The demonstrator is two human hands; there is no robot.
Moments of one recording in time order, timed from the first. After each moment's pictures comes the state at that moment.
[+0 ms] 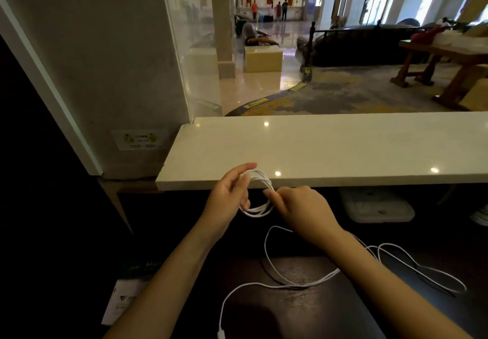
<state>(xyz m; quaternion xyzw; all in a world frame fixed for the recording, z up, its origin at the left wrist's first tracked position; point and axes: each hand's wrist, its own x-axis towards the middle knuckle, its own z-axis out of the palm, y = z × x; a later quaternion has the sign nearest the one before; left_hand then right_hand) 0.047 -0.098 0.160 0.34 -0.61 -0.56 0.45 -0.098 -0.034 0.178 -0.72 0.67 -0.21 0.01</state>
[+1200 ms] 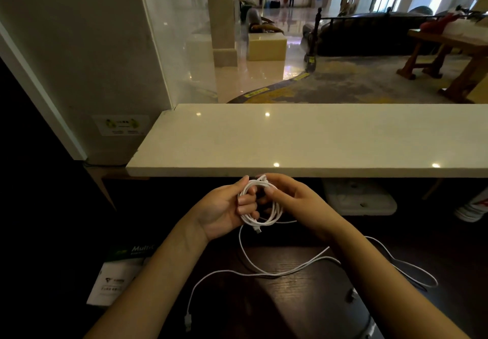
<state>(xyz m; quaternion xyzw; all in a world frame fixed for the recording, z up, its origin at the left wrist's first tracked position) 0.000 -0.071 0.155 0.26 -0.38 -0.85 0.26 -0.167 -0.017 0.160 -0.56 0.50 -0.44 0.50</state>
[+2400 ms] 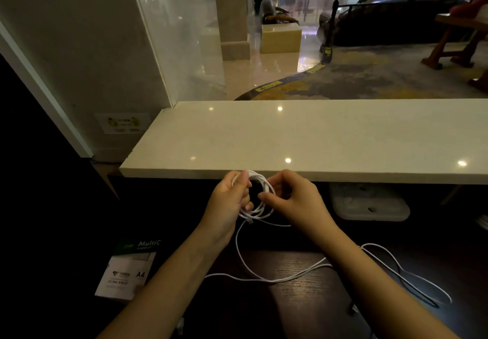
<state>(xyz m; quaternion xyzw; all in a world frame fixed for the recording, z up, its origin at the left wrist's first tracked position) -0.042 -0.064 0.153 0.40 -0.50 -0.61 0.47 -0.176 -0.029 0.161 -0.59 0.61 -0.44 0.29</state>
